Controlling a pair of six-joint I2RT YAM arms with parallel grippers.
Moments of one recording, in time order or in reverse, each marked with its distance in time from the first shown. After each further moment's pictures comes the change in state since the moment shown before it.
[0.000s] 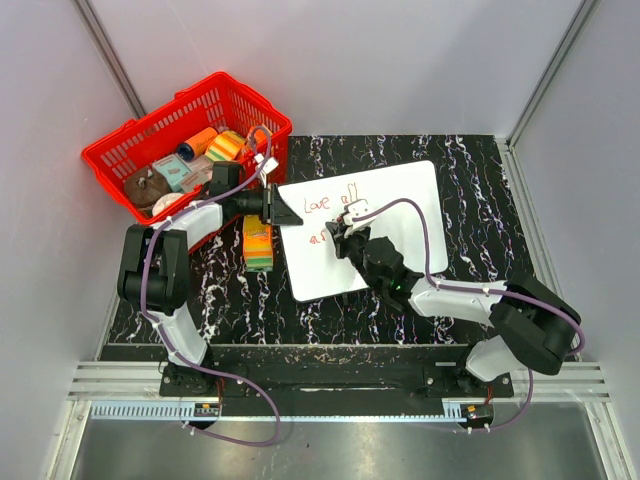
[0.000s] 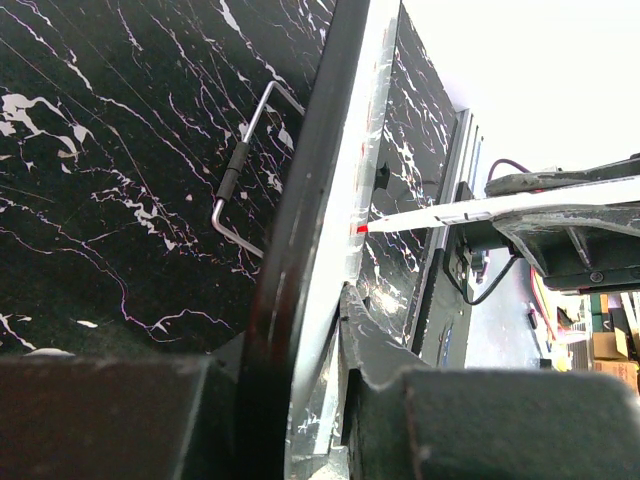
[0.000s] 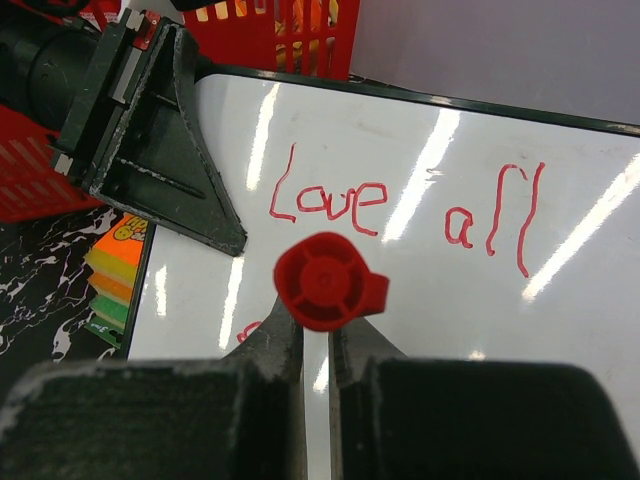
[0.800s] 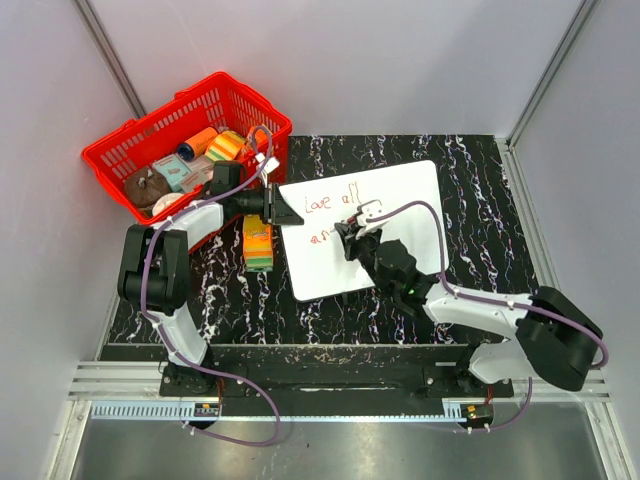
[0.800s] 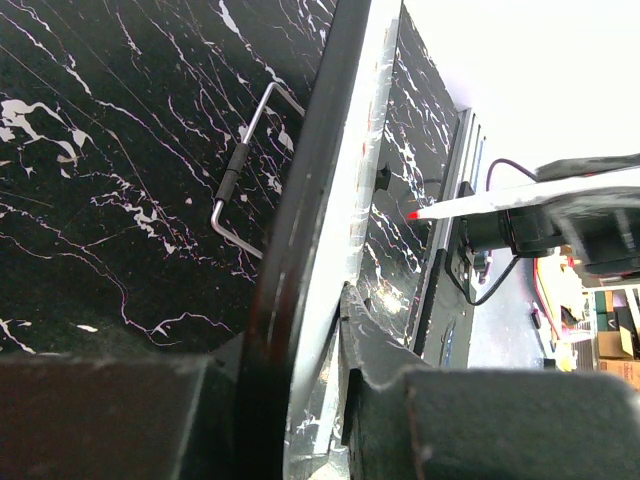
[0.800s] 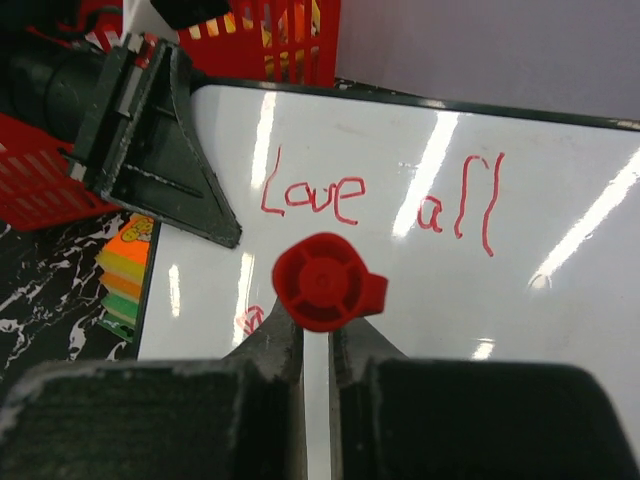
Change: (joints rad) left arm -0.006 0.000 0.005 0.000 -0.007 0.003; right arm 0.000 -0.116 -0.044 -0.082 0.016 0.035
